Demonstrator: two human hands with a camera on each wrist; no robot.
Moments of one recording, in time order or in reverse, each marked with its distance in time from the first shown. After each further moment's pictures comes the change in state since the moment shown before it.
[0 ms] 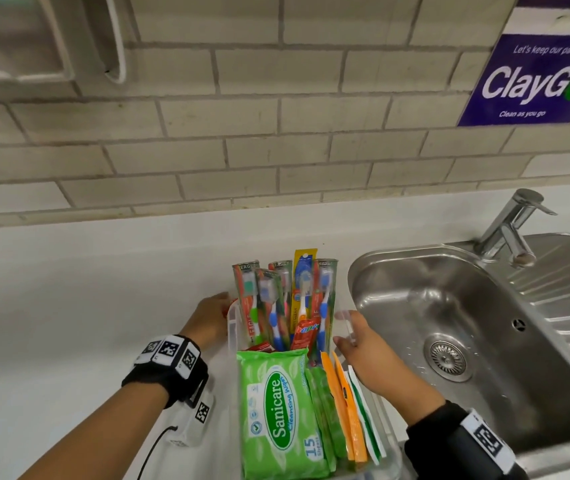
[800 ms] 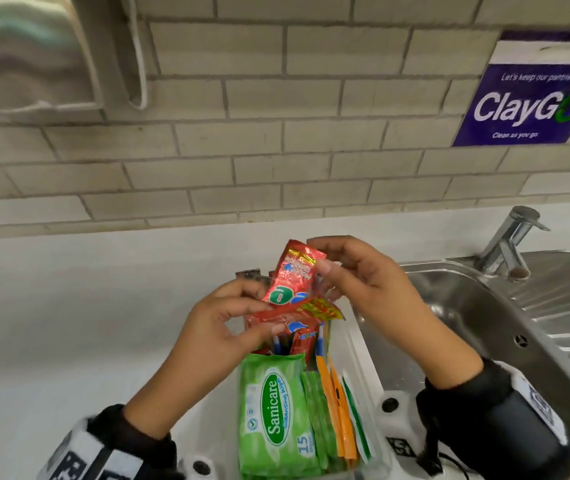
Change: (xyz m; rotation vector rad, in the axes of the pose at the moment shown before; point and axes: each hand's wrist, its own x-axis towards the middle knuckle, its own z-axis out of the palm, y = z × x) left_hand -0.155 0.133 -0.058 -0.567 0.253 0.525; right_hand -0.048 -0.114 -0.064 0.407 0.042 -0.619
